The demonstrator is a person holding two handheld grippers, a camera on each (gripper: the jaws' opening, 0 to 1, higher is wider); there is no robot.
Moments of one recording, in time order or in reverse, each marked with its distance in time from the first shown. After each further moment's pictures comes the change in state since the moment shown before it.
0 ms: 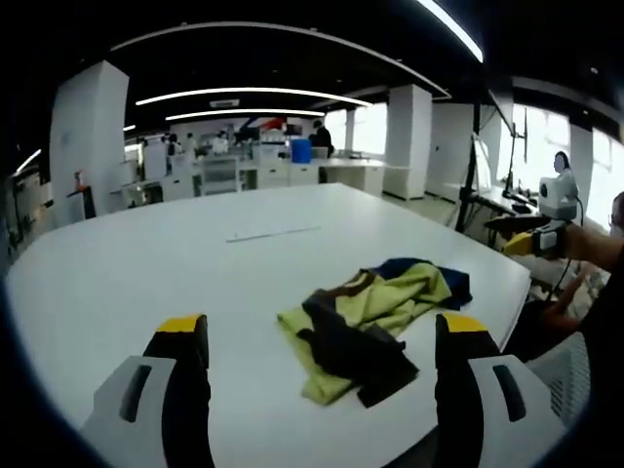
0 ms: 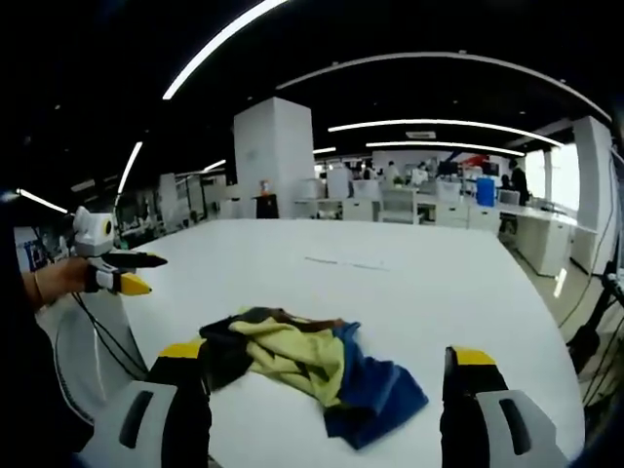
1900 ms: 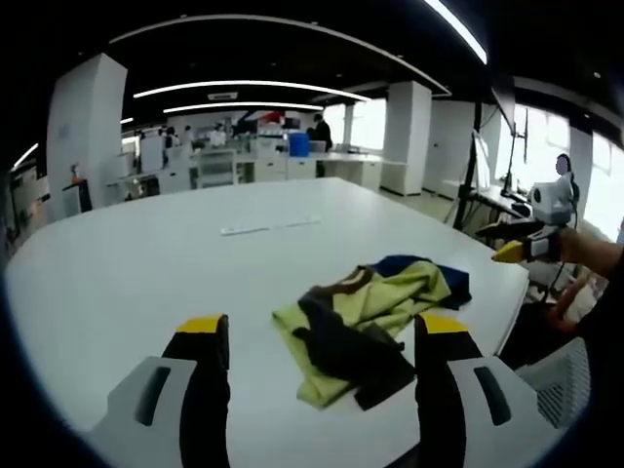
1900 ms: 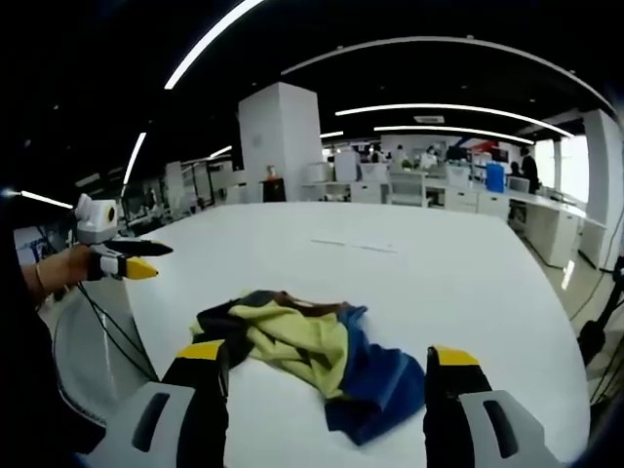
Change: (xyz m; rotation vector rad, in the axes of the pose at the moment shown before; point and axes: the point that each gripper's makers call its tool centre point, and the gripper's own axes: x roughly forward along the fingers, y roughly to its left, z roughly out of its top) left arm 0.013 -0.008 0.000 -0.017 0.032 -0.023; right arm 0.019 -0.002 -0.017 0.002 0.087 0.044
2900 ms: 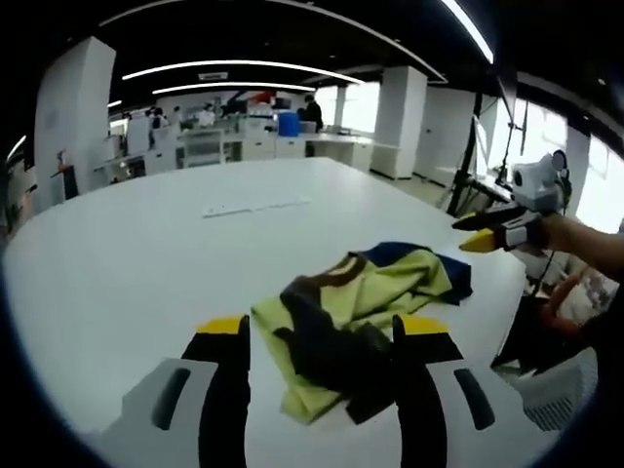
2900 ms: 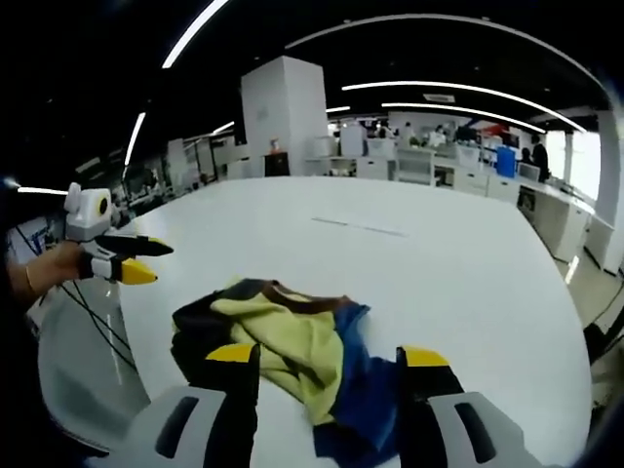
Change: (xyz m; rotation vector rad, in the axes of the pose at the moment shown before) left arm 0.043 -0.010 -0.012 -0.010 0.092 -0.046; right arm 0.057 -0.012 0.002 -0.017 0.114 0.008
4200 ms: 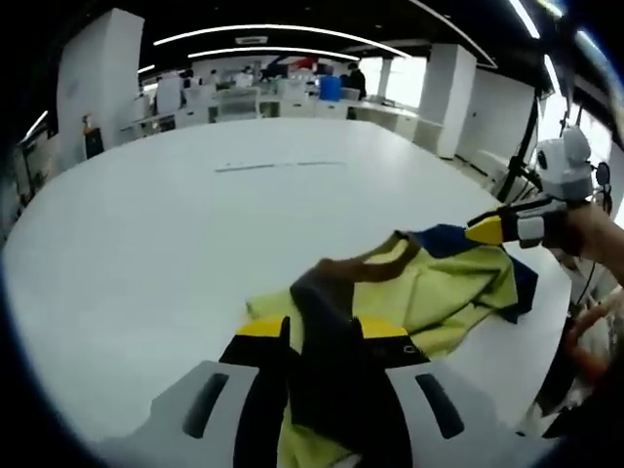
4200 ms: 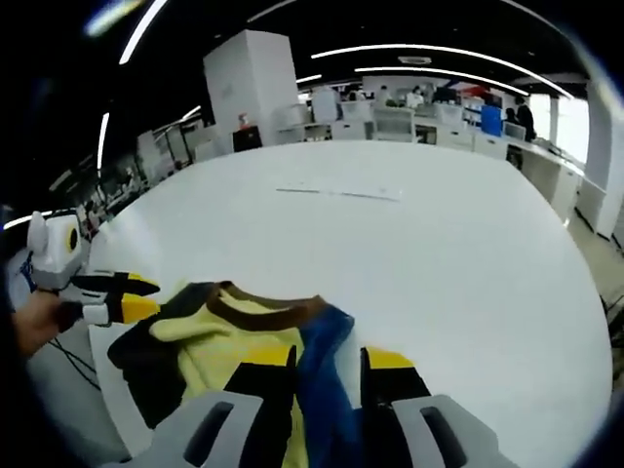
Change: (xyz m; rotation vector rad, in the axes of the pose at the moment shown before) left arm 0.093 0.026 -0.036 -0.110 0.164 0.161; right arm 0.093 -0.028 -0.011 0.119 0.167 -0.055
